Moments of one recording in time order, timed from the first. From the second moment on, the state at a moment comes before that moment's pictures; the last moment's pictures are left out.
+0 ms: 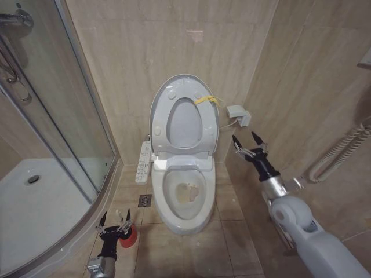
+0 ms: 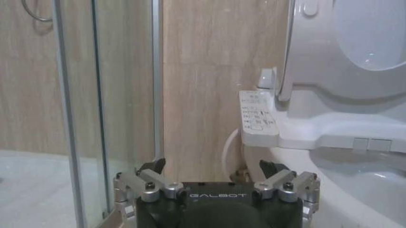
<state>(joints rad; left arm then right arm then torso) 1.50 -1.41 -0.54 -1.69 -0.20 -0.30 -0.10 -1.21 0.97 0.54 1.97 0.79 0.27 -0.07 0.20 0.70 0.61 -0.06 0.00</state>
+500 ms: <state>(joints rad) 1.42 -1.38 -0.53 -1.63 -0.23 -0.30 -0.10 -1.52 1.24 0.67 2.05 0.68 0.27 0.02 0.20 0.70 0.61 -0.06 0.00</state>
